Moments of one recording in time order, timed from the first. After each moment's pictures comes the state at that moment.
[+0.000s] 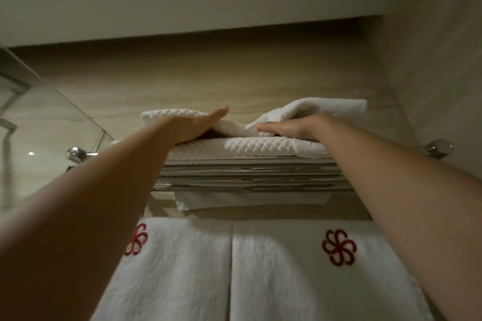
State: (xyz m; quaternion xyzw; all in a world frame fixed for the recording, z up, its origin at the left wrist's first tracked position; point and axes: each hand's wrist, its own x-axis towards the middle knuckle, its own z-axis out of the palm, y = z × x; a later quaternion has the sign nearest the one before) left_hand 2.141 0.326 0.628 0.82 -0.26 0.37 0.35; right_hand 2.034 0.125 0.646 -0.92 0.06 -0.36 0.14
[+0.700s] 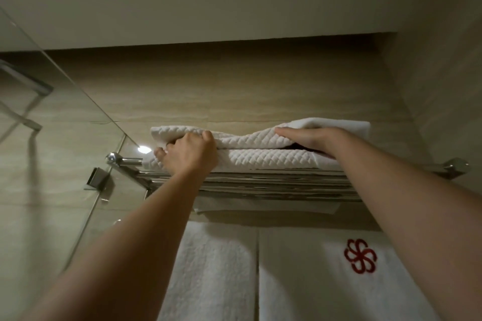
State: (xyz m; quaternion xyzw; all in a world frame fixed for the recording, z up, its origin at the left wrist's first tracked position) left_hand 2.156 0.336 0.589 0.71 -0.07 0.56 0.43; right_hand 2.037 0.155 0.641 -0.89 0.13 -0.36 0.23
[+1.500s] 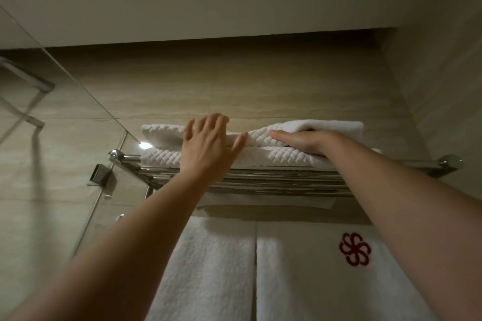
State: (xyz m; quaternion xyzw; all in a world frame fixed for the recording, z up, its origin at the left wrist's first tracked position) left_hand 2.143 0.330 0.573 0.64 -0.26 0.70 0.21; right_hand 2.040 0.157 0.630 -0.90 0.12 -0.37 0.21
